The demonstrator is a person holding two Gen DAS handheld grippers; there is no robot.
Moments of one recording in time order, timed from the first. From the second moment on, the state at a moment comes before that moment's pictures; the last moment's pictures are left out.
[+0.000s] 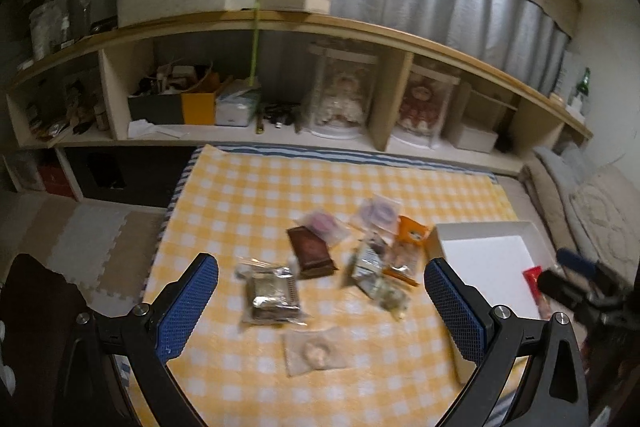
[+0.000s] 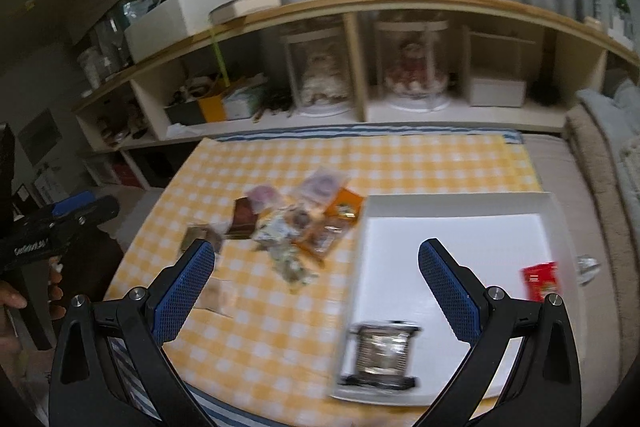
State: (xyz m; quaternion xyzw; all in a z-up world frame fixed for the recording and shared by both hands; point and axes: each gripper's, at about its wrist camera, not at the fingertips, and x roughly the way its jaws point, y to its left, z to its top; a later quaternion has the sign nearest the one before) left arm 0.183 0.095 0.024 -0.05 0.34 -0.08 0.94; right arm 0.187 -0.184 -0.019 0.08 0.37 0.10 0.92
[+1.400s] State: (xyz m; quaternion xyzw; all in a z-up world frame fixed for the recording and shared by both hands) left arm 0.381 0.078 -0.176 0.04 0.51 -0.05 0.86; right arm 0.258 -0.065 -0.204 -0.05 0.47 0.12 0.87
